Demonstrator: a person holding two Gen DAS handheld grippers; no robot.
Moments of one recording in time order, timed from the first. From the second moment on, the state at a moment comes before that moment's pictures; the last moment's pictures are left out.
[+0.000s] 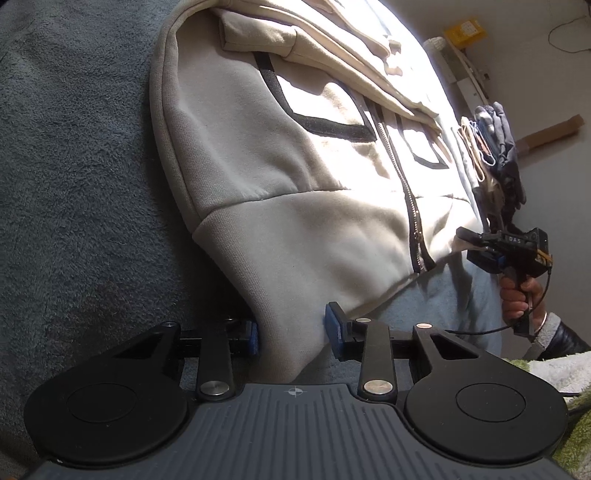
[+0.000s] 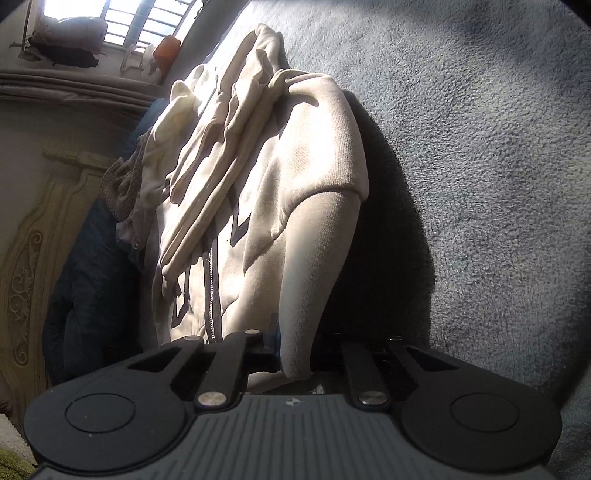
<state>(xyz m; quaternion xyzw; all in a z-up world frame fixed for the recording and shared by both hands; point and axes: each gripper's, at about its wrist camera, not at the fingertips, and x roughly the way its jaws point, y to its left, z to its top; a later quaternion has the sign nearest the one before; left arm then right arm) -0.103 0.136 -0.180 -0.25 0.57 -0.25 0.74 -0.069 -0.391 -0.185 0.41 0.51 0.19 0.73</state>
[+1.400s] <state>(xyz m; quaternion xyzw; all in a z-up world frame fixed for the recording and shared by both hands) 0.146 0.201 -0.114 -0.38 0.33 -0.22 0.83 0.198 -0.347 -0.090 0.39 0.37 0.26 0.80</state>
